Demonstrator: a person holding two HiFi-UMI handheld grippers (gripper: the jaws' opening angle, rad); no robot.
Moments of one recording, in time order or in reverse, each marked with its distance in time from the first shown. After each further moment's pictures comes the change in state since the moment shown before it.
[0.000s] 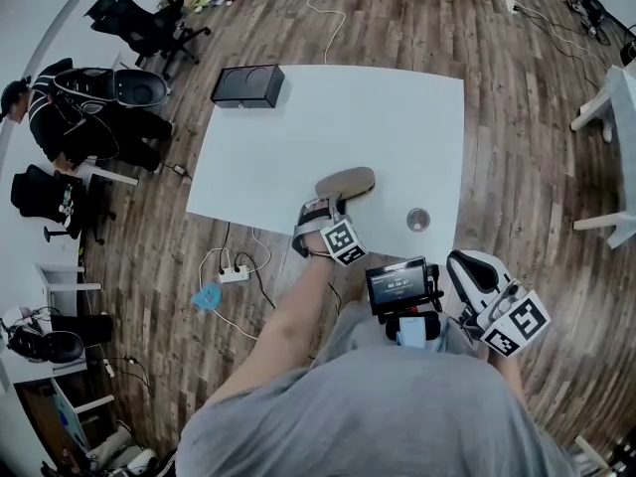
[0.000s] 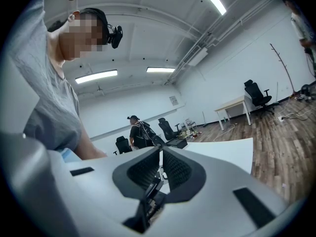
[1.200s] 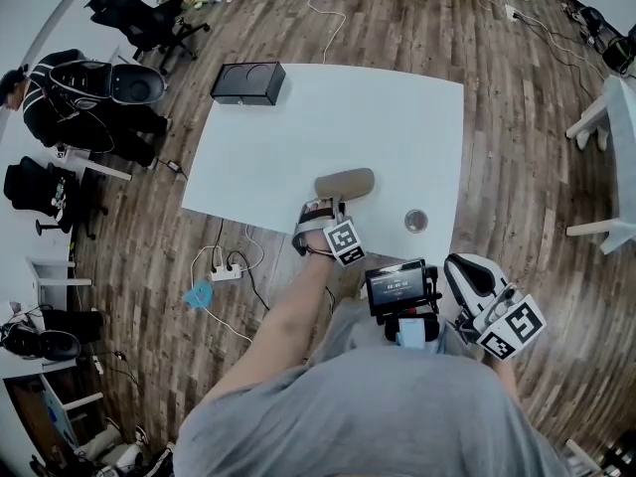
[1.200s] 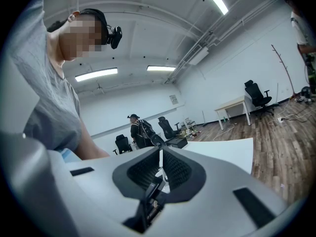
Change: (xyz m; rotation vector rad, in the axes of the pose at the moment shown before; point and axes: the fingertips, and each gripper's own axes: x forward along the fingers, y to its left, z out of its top) left arm 0.008 -0.008 -0.007 0.109 0.061 0.005; right arm 0.000 0.008 -0.003 -0.012 0.016 -0.009
